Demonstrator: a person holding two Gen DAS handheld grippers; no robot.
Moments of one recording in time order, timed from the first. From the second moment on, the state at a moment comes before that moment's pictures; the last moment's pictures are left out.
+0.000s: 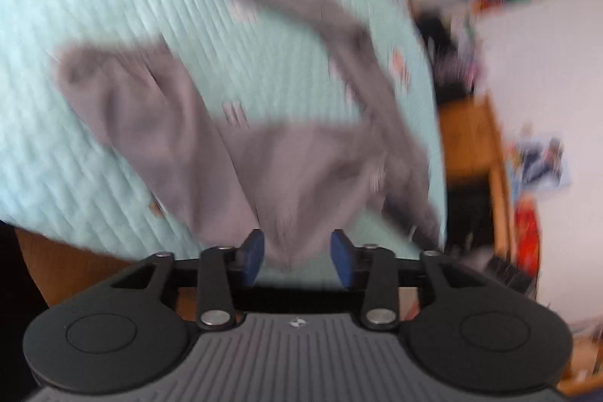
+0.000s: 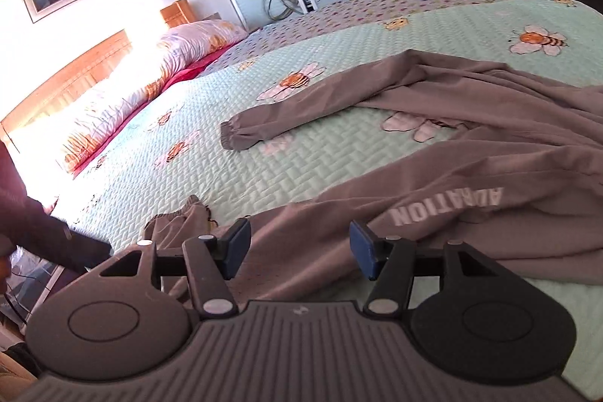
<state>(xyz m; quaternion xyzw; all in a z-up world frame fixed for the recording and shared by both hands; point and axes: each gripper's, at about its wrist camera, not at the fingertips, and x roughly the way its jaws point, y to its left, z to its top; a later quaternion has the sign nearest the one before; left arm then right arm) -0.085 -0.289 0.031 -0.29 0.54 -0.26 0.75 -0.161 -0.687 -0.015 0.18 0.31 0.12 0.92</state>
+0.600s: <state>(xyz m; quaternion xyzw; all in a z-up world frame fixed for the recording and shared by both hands) -0.045 -0.204 -0.038 -0.44 0.56 -0.06 0.70 -0.018 -0.605 -0.094 0.44 0.44 0.22 0.75</state>
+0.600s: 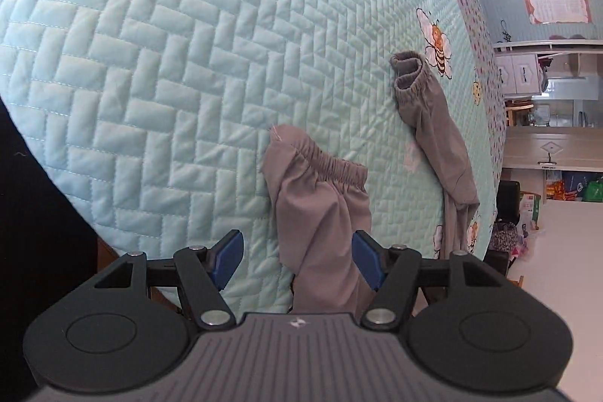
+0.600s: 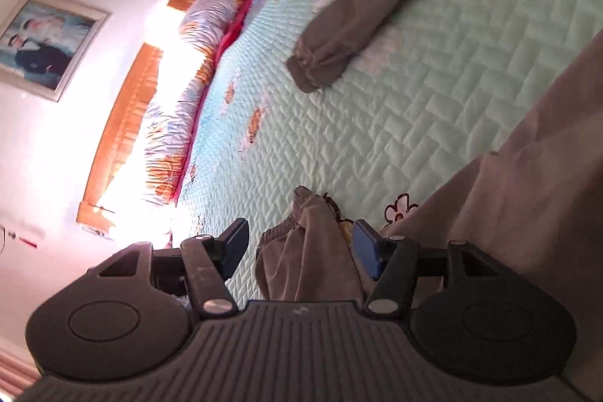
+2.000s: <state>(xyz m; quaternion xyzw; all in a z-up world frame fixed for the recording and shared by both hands) -0.060 -0.150 -0.080 -0.55 0.57 -0.09 0.61 -0.078 -0.478 -0.054 0.25 0.48 0.51 0.67</state>
